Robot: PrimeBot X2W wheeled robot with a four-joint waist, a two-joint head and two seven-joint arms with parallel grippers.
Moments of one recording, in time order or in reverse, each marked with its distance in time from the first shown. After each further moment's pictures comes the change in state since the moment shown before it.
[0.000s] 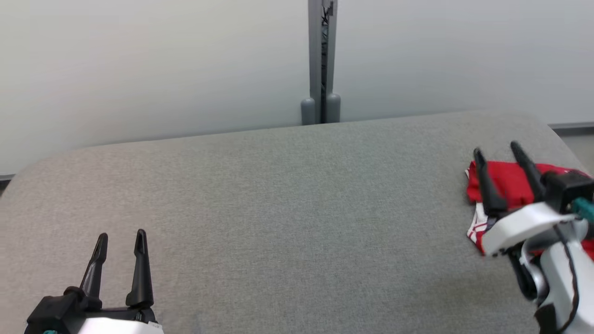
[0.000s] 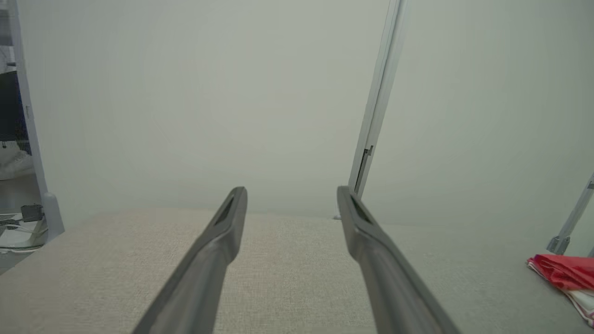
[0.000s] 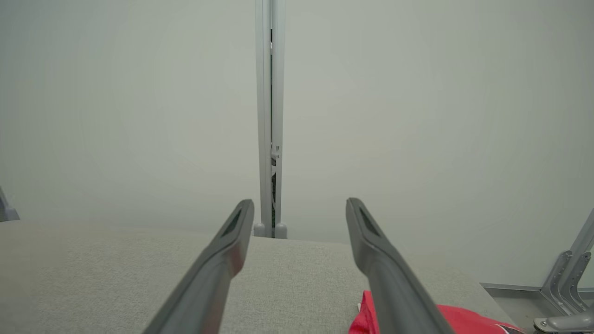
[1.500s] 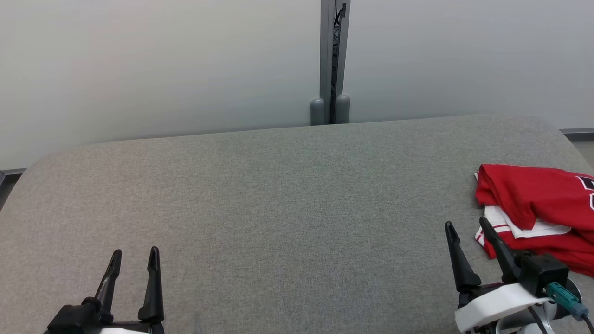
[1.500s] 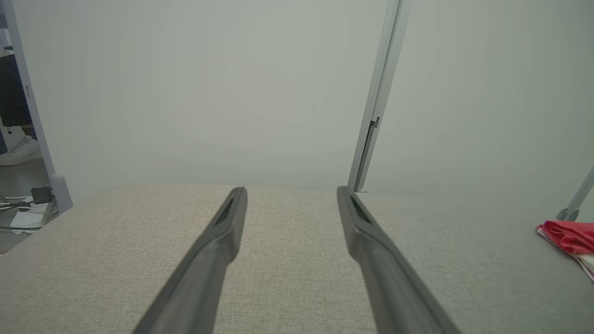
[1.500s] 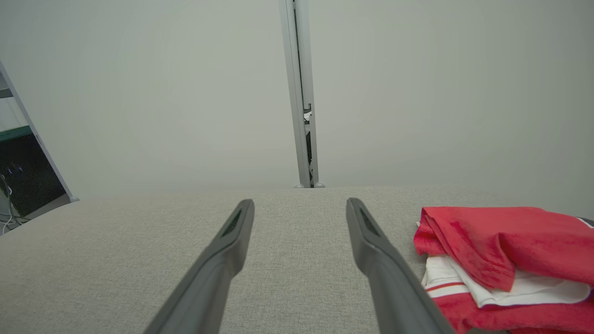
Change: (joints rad) left arm 0.027 -0.053 0.036 0.077 0.090 -0.052 0.000; right arm 0.378 0.154 -0.081 -0.261 -0.054 0.000 0.000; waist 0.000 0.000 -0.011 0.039
